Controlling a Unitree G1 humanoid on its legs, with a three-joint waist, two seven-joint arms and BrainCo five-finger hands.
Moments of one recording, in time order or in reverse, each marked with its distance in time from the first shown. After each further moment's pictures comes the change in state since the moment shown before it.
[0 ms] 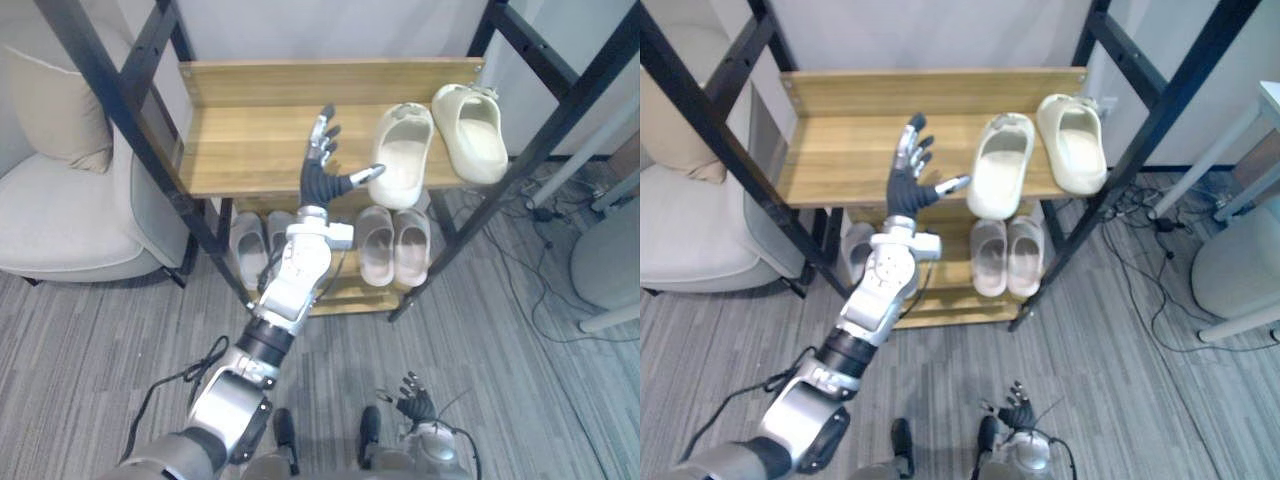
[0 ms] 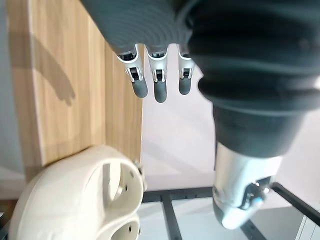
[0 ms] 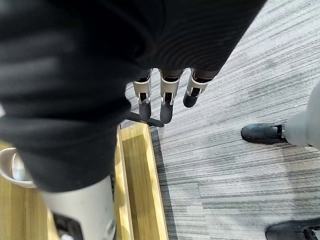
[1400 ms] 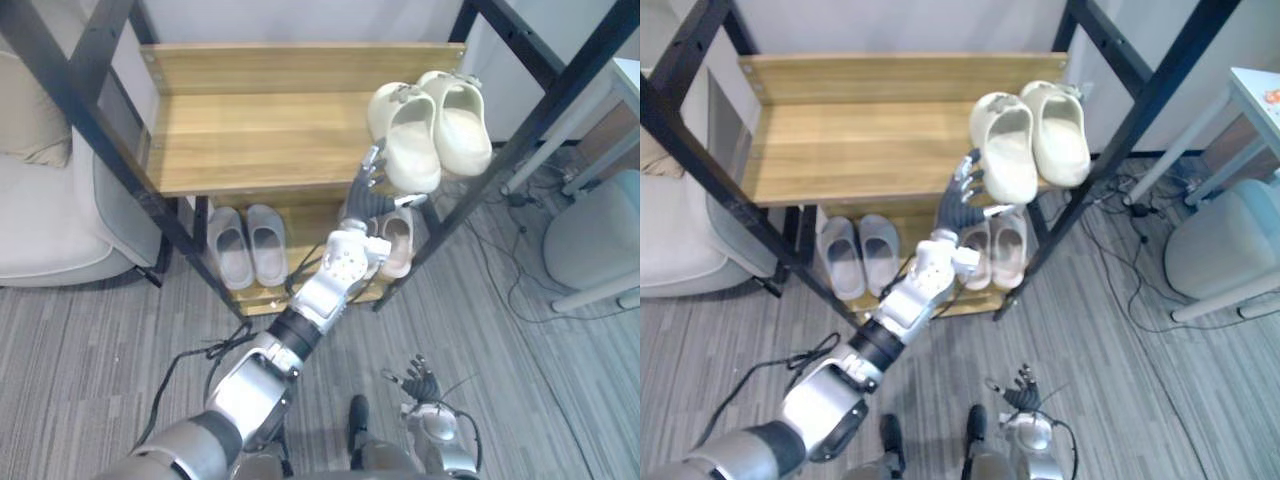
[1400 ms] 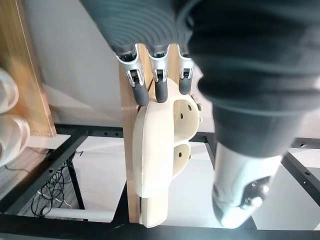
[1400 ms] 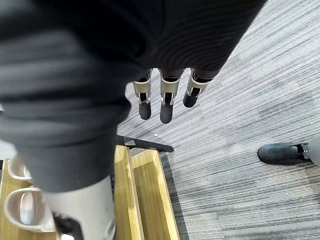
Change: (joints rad) left arm -0.145 -0.065 -0.111 0.246 -0.087 0.002 0.001; right arm -0.070 0.005 -0.051 0.000 0.008 0.000 -0.036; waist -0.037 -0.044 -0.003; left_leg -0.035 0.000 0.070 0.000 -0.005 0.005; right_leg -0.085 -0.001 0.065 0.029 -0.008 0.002
